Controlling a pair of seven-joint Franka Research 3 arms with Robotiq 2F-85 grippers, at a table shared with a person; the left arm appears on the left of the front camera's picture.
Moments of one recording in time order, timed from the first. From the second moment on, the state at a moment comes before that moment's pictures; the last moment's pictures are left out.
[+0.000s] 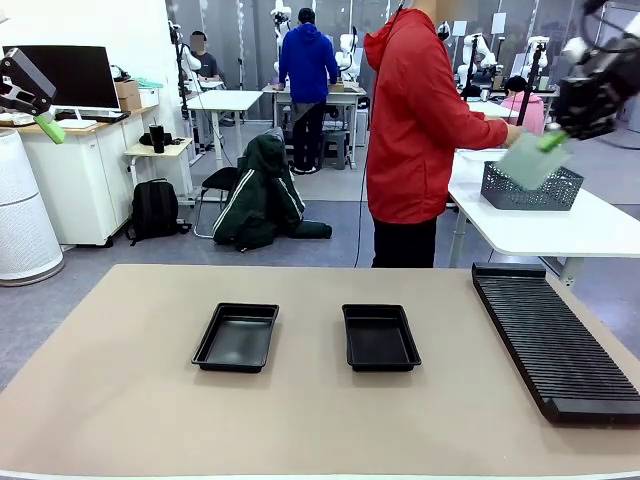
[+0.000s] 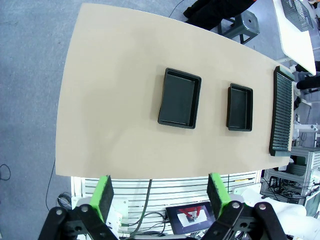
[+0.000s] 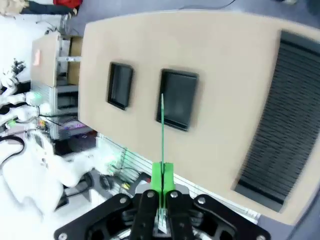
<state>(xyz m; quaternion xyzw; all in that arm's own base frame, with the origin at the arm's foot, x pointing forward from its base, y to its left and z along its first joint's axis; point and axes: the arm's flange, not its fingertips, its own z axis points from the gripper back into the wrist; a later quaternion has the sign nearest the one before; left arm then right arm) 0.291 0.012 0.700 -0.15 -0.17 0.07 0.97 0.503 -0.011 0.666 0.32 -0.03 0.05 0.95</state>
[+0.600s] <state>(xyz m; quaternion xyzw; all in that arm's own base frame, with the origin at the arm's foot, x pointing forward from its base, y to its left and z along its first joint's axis) 0.291 0.011 0.700 -0.15 -0.17 0.07 0.97 0.479 0.187 0.539 0.41 -0.03 -0.06 0.91</state>
